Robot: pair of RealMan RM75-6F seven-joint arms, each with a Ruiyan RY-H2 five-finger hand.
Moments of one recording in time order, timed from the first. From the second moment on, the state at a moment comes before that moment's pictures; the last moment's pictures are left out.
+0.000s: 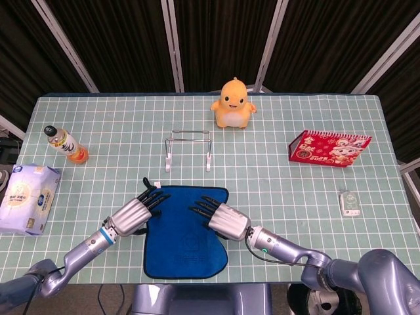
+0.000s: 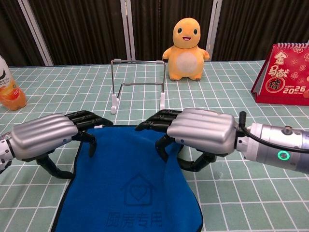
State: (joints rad) left arm -0.60 -1.69 0.11 -0.94 1.84 1.20 -0.12; right arm 0.84 -1.71 -0.09 -1.14 -1.81 1.10 0.05
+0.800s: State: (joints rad) left arm -0.62 -1.69 0.13 -0.98 1.83 1.19 -0.10; right arm 0.84 -1.70 -0.08 -1.18 -1.81 1.10 0.02
